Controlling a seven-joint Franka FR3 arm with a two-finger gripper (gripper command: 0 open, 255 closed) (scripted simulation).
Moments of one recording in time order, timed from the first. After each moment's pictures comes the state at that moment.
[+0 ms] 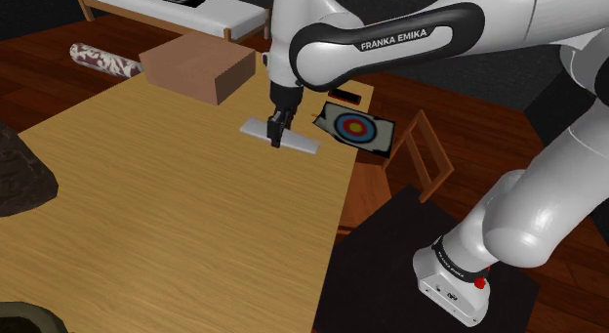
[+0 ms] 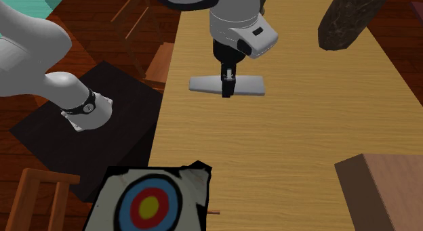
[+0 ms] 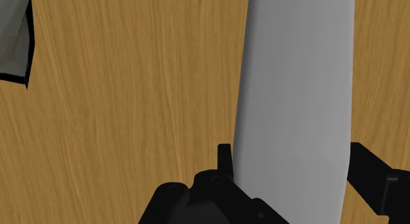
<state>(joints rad) 0.16 0.04 0.30 -2.00 0.00 2.04 -0.07</state>
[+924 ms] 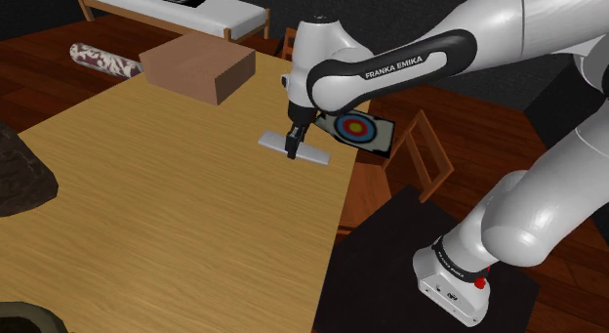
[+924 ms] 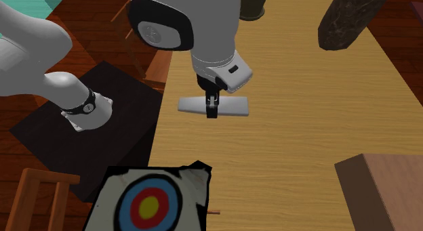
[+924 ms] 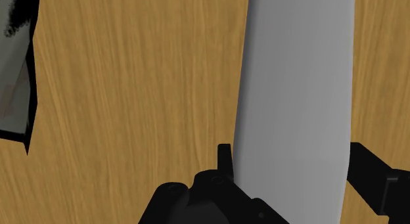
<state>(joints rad) 0.12 -0.01 0.27 -2.20 0.01 2.20 -0.16</state>
